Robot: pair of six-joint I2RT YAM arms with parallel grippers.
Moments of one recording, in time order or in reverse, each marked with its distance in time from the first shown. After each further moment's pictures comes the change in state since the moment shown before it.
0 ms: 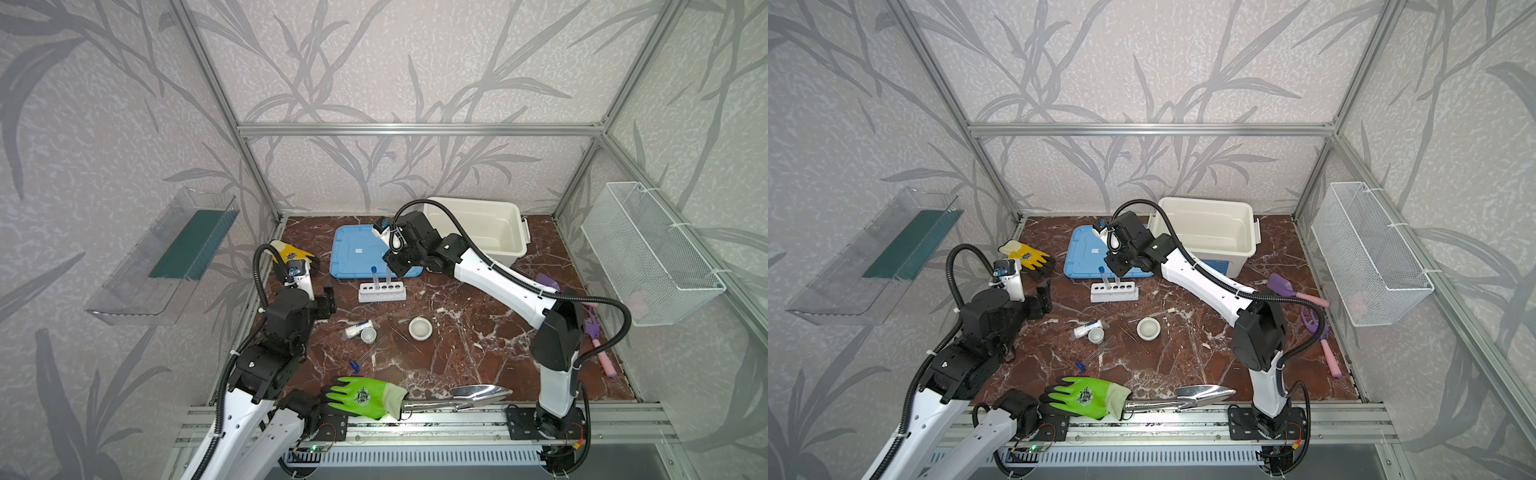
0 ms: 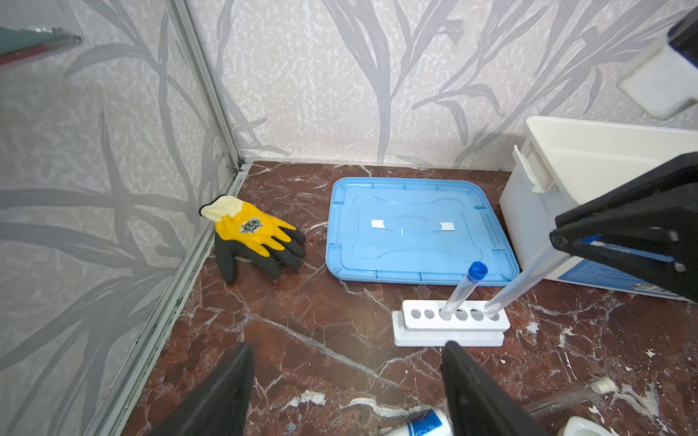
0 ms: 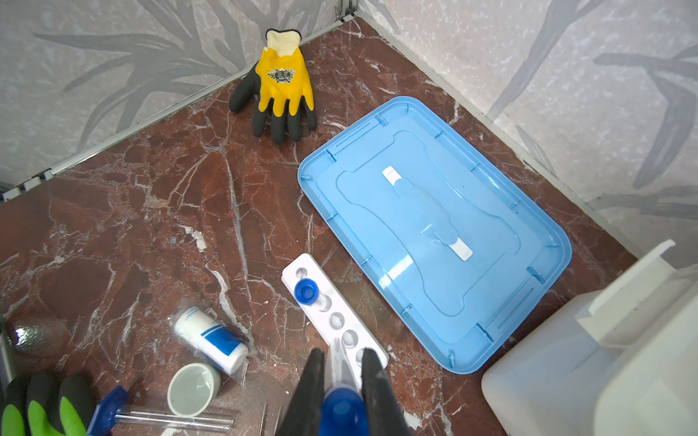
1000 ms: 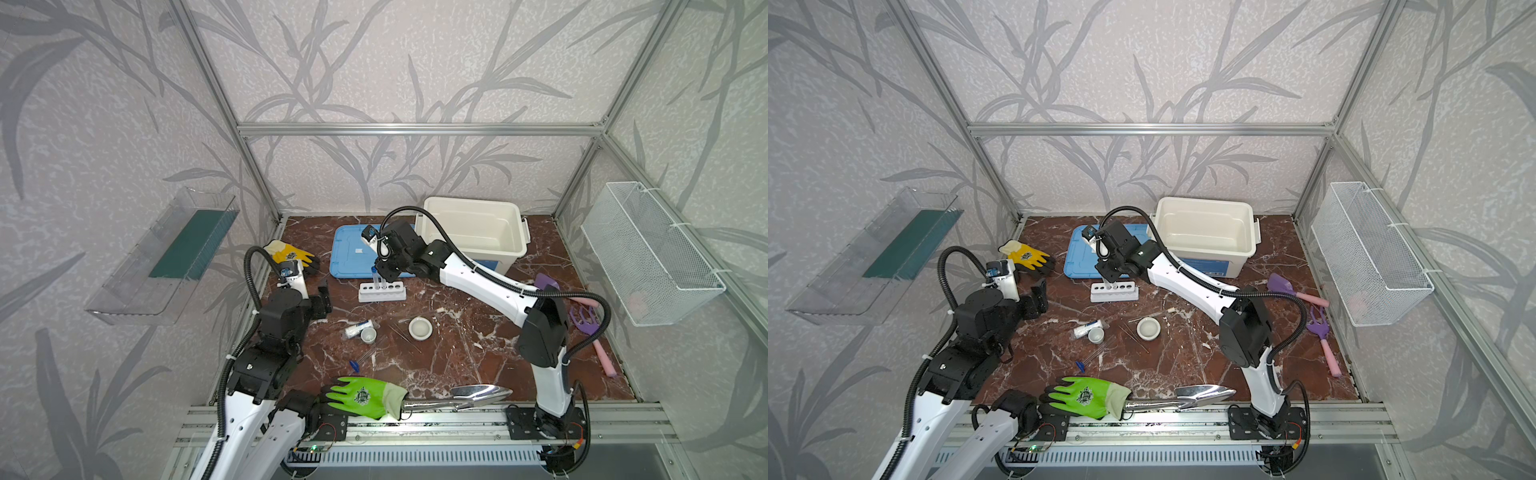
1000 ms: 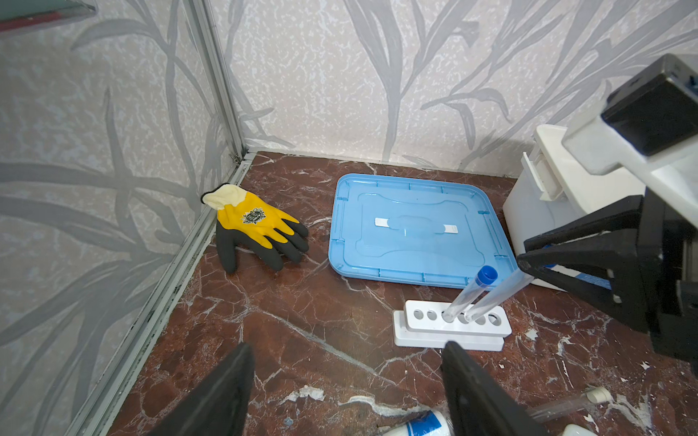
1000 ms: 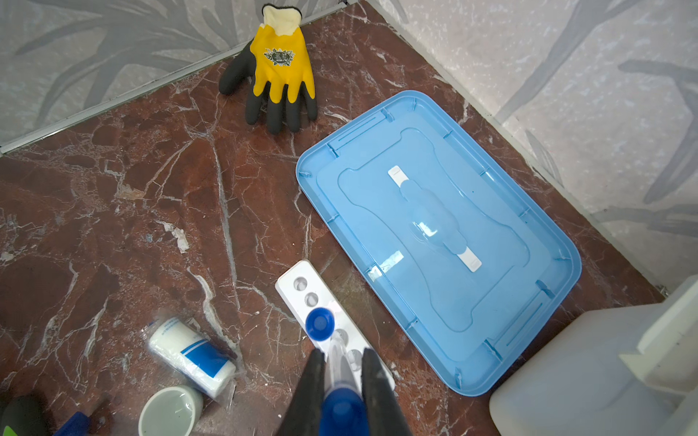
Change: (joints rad) left arm 0.093 -0.012 -0.013 0.010 0.087 -0.019; right arm 0.047 0.070 0.022 0.026 0.074 -0.025
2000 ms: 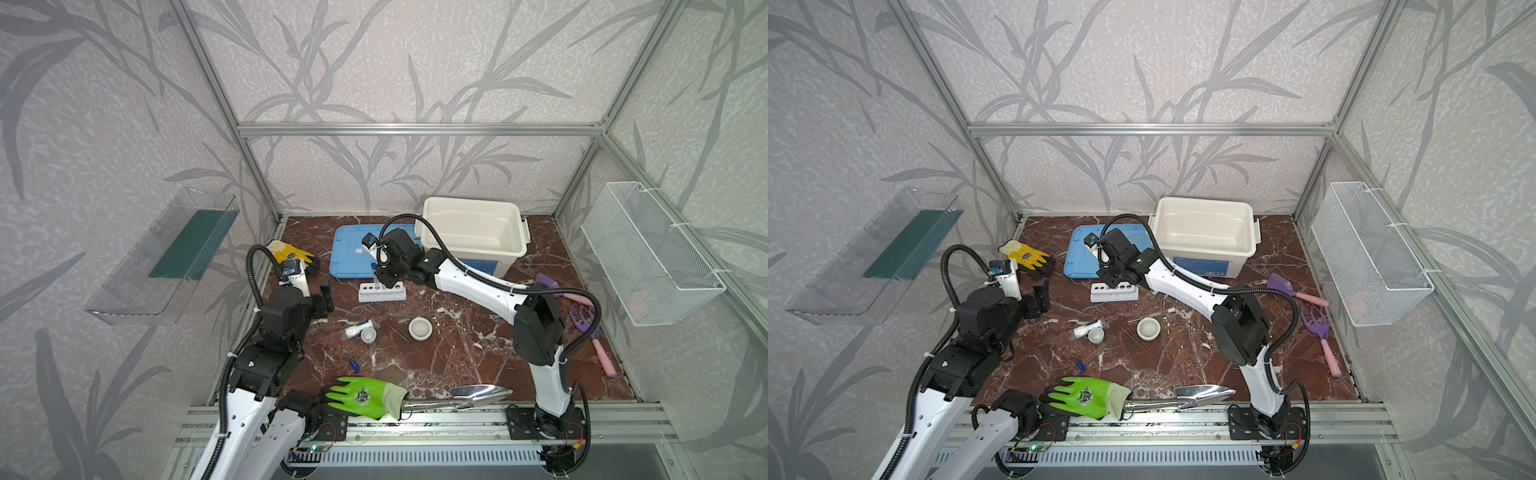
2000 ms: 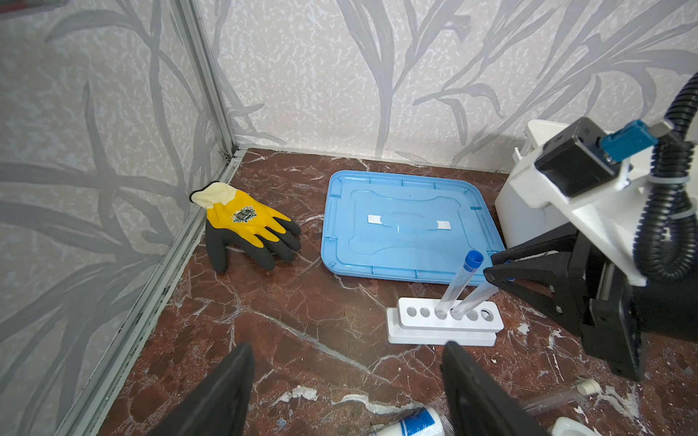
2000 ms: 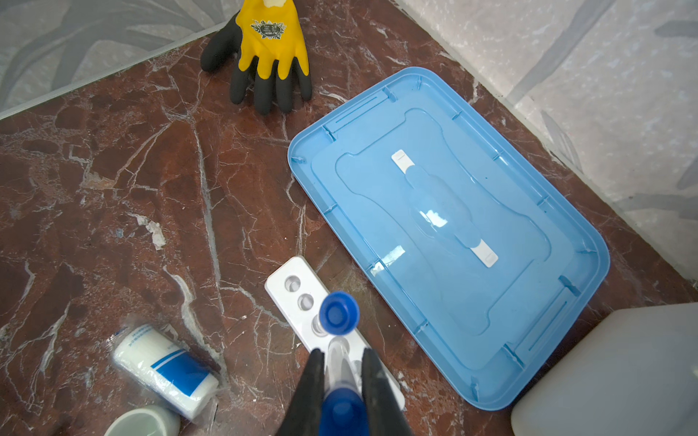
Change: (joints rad) left arm 0.006 0.017 0.000 0.009 0.031 0.001; right arm 0.000 0.030 -0.102 0.119 0.011 0.005
